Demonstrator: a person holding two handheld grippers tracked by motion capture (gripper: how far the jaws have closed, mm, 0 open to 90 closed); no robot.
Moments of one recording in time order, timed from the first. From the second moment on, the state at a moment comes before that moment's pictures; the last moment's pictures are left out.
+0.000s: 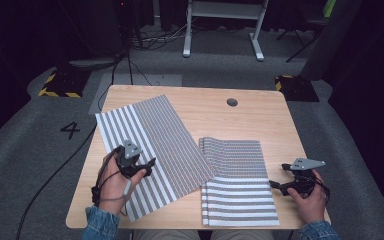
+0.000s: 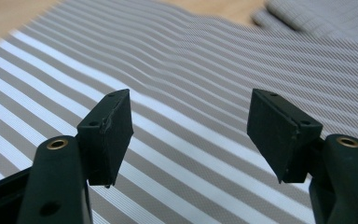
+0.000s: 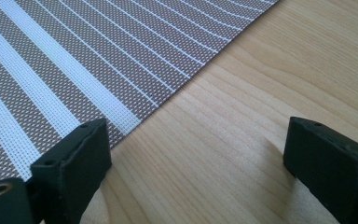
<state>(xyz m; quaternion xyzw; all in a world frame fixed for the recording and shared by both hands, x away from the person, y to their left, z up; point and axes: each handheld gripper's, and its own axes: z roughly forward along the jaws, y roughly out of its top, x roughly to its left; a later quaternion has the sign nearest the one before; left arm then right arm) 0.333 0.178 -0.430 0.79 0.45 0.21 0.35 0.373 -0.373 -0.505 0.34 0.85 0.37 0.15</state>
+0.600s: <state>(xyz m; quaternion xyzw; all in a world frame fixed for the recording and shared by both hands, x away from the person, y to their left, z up) 0.272 0.161 -0.489 0.83 0.47 0.13 0.28 0.373 -0.373 -0.505 0.34 0.85 0.37 0.15</state>
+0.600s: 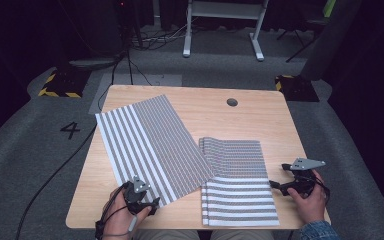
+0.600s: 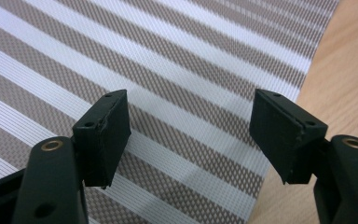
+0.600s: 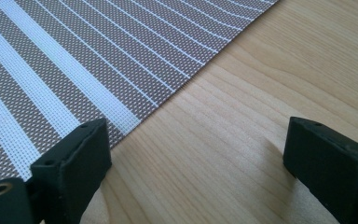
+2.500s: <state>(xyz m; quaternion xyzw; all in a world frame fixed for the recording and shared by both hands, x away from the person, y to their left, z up) 0.291 0.246 -0.484 0.73 0.62 0.17 0.22 0.373 -0.373 -0.505 0.34 0.85 0.37 0.15</state>
